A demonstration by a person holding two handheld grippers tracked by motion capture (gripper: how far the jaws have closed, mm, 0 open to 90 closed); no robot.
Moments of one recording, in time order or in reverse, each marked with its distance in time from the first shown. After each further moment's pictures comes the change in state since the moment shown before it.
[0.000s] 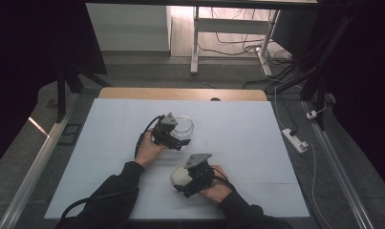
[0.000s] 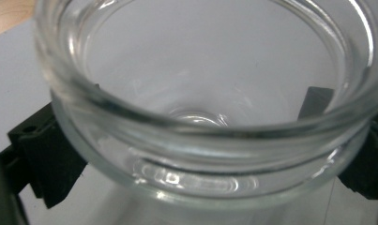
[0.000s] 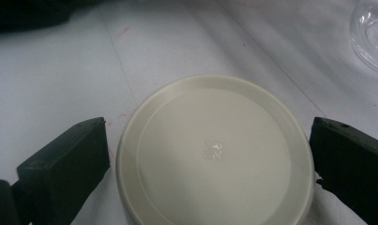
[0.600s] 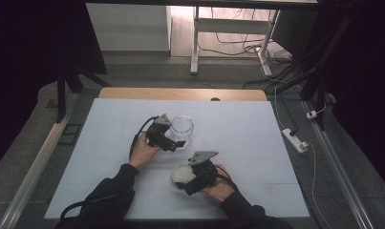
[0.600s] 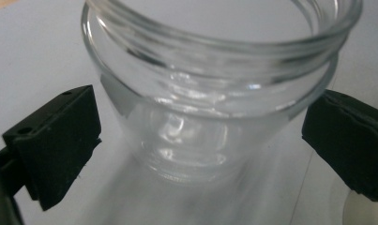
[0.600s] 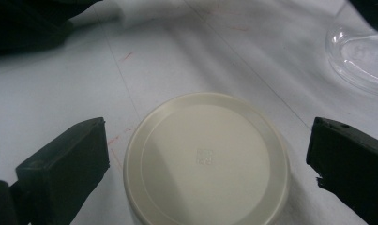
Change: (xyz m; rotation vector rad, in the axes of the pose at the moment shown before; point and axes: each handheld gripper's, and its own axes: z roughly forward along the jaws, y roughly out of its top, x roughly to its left) left arm 0.002 -0.010 -0.017 0.021 -0.028 -0.041; right arm -0.004 0.002 -0.014 -0.063 0.008 0.046
